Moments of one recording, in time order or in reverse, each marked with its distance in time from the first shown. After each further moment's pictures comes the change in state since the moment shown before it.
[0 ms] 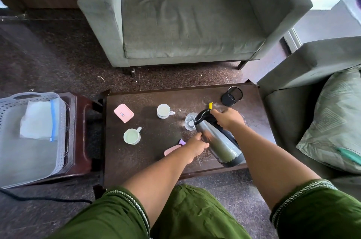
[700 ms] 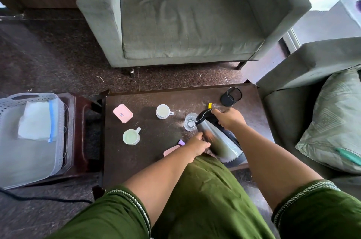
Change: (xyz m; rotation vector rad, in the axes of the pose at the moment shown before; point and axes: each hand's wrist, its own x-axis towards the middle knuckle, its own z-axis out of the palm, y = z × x) left_hand 0.009 0.000 0.002 0.022 0.002 0.022; right_hand 0.005 0.004 -0.004 0.020 0.011 -0.005
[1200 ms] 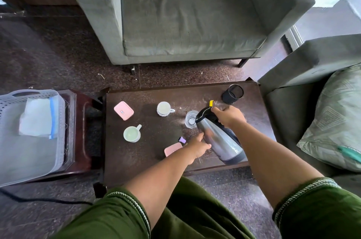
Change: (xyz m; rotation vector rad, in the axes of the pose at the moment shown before) left_hand -0.002 -0.014 0.002 0.098 -0.019 -0.017; right_hand -0.003 -0.001 0.006 -0.043 0.013 -0.007
